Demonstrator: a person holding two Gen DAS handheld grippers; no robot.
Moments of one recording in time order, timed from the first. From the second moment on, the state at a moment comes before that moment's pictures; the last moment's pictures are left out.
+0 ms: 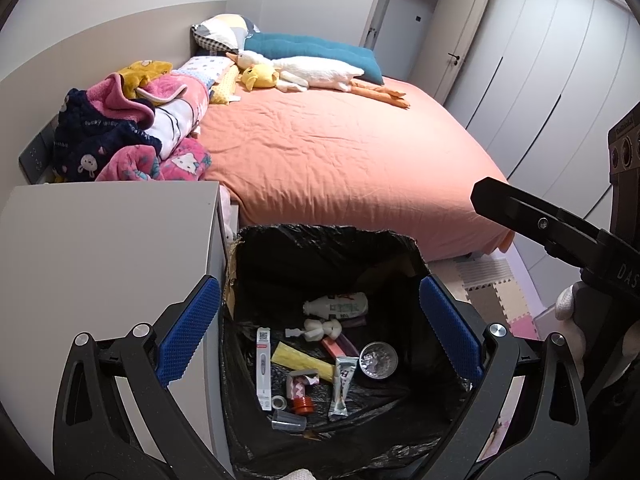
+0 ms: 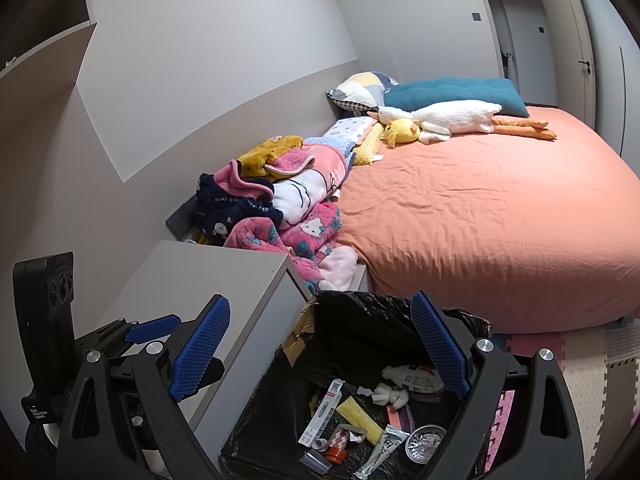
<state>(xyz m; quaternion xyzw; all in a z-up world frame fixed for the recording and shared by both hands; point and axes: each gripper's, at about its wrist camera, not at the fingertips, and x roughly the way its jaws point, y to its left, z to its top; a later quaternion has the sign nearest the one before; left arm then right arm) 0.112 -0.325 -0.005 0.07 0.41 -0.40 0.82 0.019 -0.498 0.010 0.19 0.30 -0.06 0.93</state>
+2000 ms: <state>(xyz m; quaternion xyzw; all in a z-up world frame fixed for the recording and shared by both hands) 0.103 -0.333 -0.002 0.08 0.40 -0.42 0.81 0.021 -0.497 0.012 0.19 0.30 -0.06 0.93</state>
